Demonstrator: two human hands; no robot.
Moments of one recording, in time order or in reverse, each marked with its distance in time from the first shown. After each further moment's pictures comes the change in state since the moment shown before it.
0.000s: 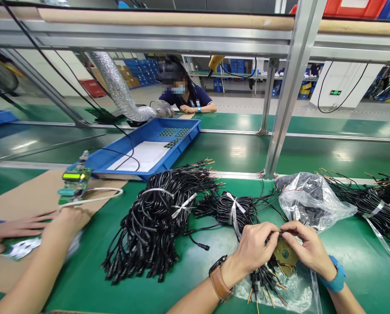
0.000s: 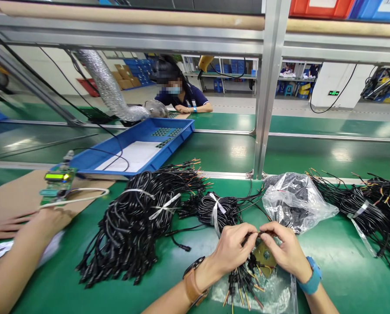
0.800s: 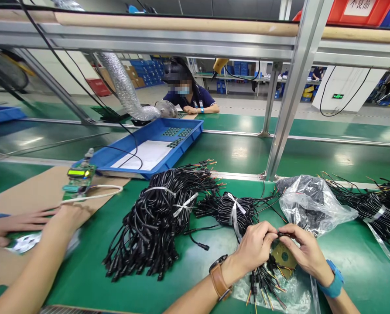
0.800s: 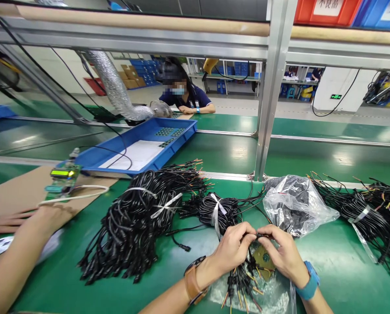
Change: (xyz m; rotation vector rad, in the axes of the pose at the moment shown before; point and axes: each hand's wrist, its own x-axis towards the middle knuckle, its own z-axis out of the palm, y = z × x) left_hand -0.003 -0.009 0.004 -0.169 -0.063 -0.095; right_hand 0.001 0.000 0.007 -0.025 0.026 -0.088
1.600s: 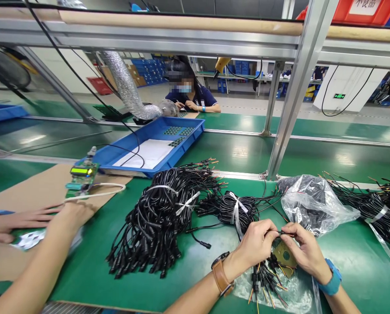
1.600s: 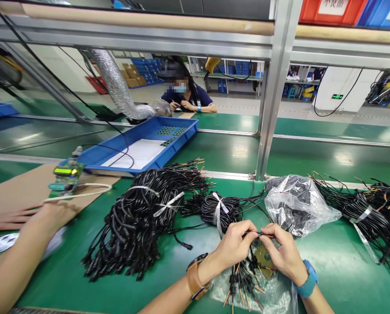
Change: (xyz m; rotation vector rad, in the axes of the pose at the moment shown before) left_hand 0.010 0.005 -0.005 -0.102 -0.029 -0.110; right_hand -0.005 0.009 0.008 0.042 0.024 0.048
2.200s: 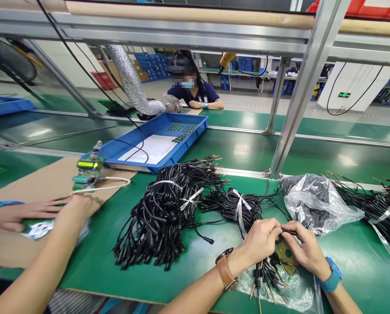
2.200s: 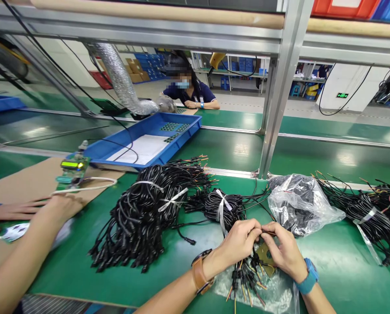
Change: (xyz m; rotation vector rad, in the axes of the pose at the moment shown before) left_hand -0.001 -0.004 0.004 0.056 -0.064 -0.002; right_hand 0.003 -0.001 0.001 -0.046 -0.034 -0.072
